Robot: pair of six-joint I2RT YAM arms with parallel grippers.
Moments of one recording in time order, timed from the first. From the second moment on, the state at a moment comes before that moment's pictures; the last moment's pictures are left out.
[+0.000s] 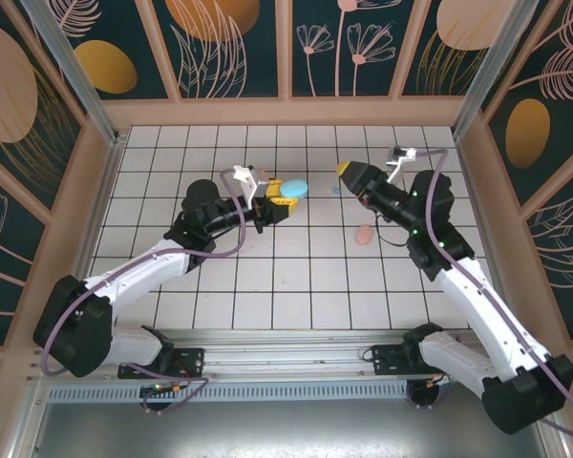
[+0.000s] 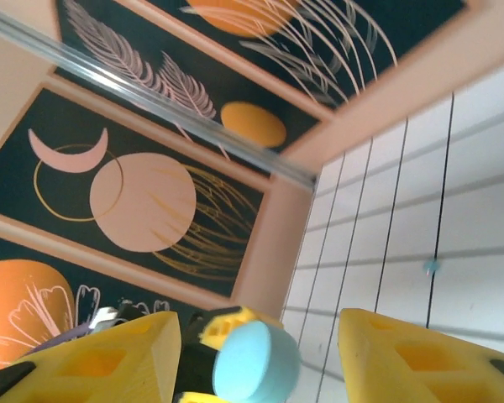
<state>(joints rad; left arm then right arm) -0.59 1.34 0.81 0.55 0.63 -0.11 0.40 0.94 0.91 -0.01 -0.41 0.95</state>
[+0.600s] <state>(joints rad) -0.59 1.30 0.87 0.36 0.73 -0.11 0.52 1.19 1.13 -0.29 -0.58 0.16</state>
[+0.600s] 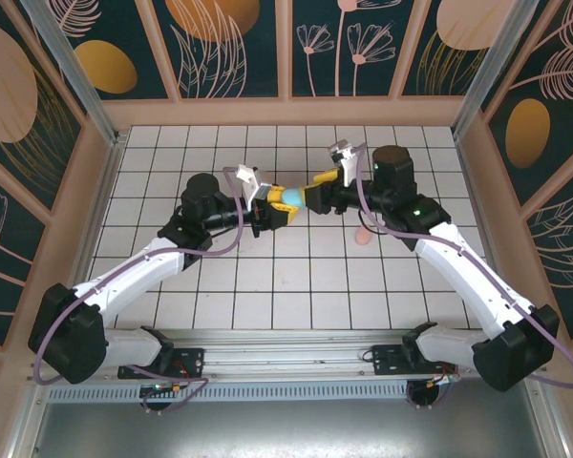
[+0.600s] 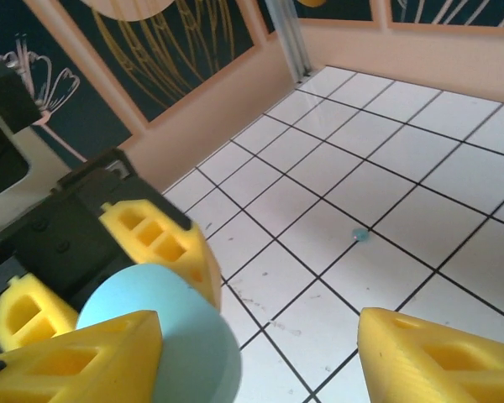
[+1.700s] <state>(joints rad) -0.59 1.31 0.87 0.36 0.72 -0.15 0.54 1.12 1.08 -0.33 -0.59 0.08</state>
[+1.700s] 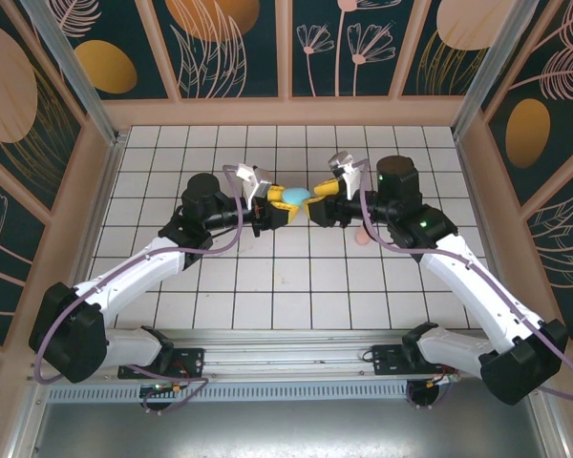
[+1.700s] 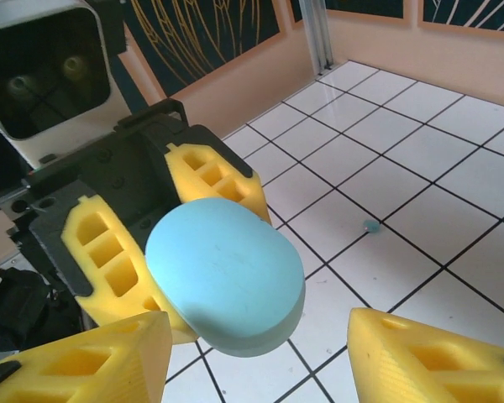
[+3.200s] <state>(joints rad) -0.59 1.33 0.92 0.33 0.80 -0.17 0.49 1.08 1.01 -0.19 -0.73 0.09</state>
